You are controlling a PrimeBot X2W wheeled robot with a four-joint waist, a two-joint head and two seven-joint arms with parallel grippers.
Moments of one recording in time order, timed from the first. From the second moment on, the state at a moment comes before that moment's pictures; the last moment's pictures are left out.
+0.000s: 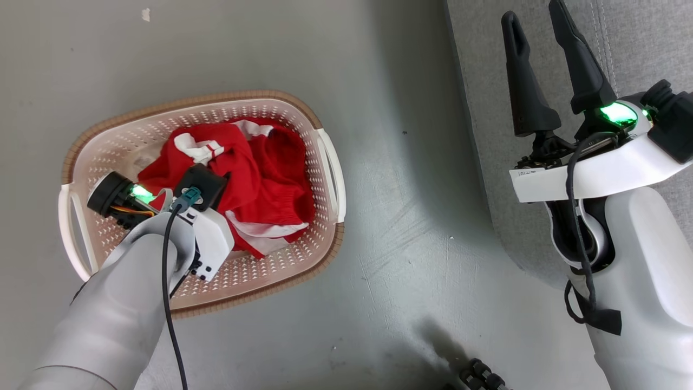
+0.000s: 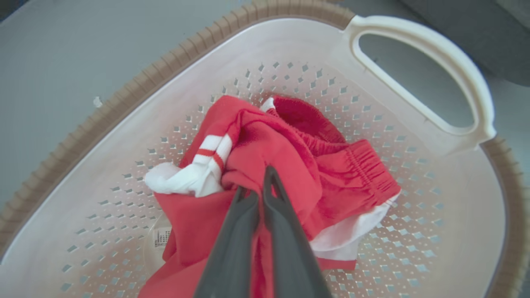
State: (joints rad) left arm -0.87 0.12 -0.65 1.02 -0.18 -0.11 -0.20; right arm -0.56 -0.05 0.15 -0.02 0.35 0.13 -0.26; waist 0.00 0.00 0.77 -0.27
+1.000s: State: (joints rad) left arm -0.75 0.12 -0.52 0.70 -0.32 -0.13 -0.25; right arm -0.56 -0.05 0.15 0.04 0.29 0.13 -0.26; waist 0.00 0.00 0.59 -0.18
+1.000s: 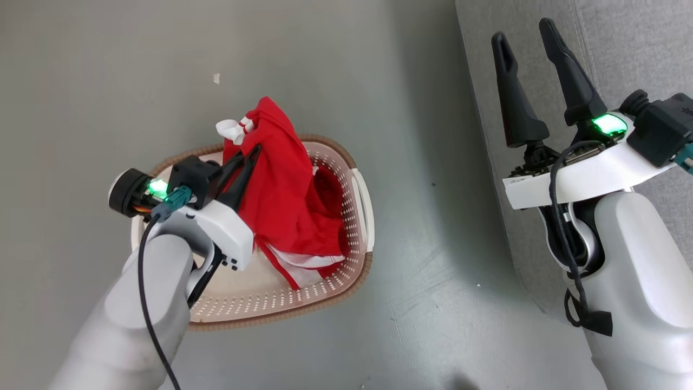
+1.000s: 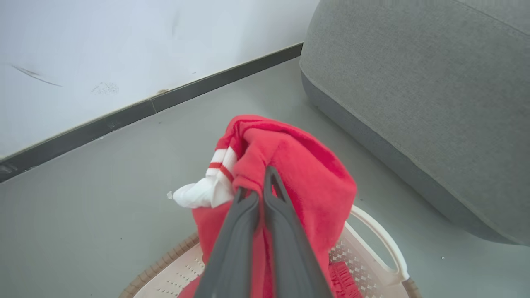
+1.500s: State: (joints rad) left arm -0.63 0.14 -0.44 0.49 -0.33 -0.13 -0.25; right arm -0.52 -0.06 0.19 0.09 0.26 0.13 -0.26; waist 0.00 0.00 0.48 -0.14
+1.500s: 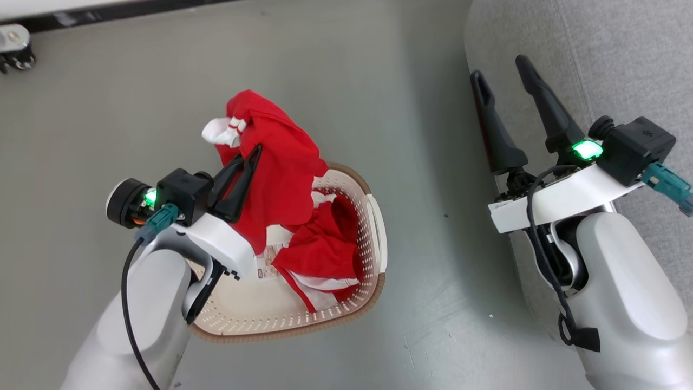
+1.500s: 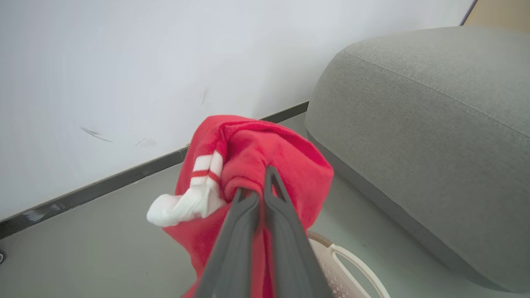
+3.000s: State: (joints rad) left arm -0.54 0.17 -0.56 0.29 -0.32 -0.13 -0.25; right arm -0.39 -0.21 0.62 0.24 0.45 0.13 -0.26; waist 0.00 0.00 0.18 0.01
